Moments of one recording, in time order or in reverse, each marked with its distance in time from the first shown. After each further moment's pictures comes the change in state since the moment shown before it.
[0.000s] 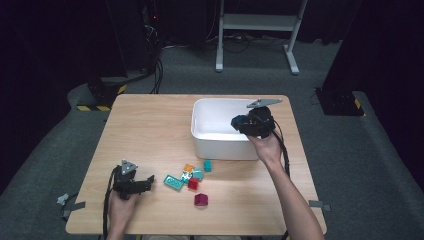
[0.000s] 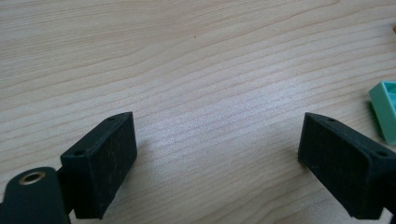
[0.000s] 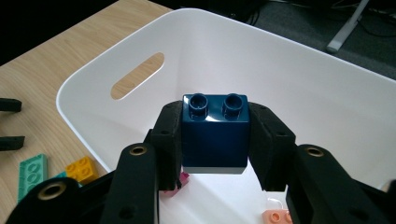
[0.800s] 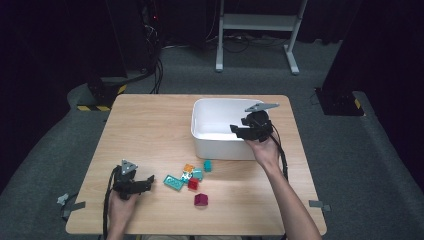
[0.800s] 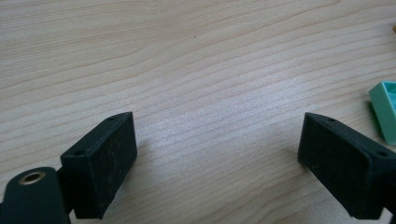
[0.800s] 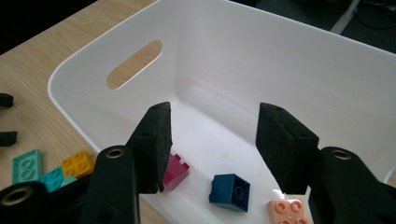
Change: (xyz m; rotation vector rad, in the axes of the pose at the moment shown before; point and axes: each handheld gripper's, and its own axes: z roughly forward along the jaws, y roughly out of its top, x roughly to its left) left arm 0.000 0.000 0.000 0.000 0.000 0.000; right arm 0.006 -0.011 0.006 0.015 -0.020 0.015
